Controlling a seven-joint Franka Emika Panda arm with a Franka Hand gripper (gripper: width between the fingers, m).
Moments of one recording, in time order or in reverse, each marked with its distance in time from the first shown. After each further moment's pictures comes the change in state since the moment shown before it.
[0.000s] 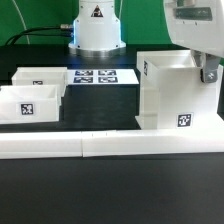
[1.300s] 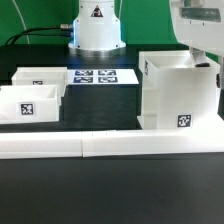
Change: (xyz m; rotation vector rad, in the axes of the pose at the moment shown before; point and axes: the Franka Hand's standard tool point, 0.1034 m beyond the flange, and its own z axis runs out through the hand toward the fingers) arm -0.007 -0.001 0.000 -0.008 0.000 -0.036
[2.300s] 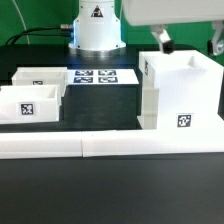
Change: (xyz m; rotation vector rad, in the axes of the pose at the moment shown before) arm 0.032 0.036 -0.049 -0.063 -0.067 -0.822
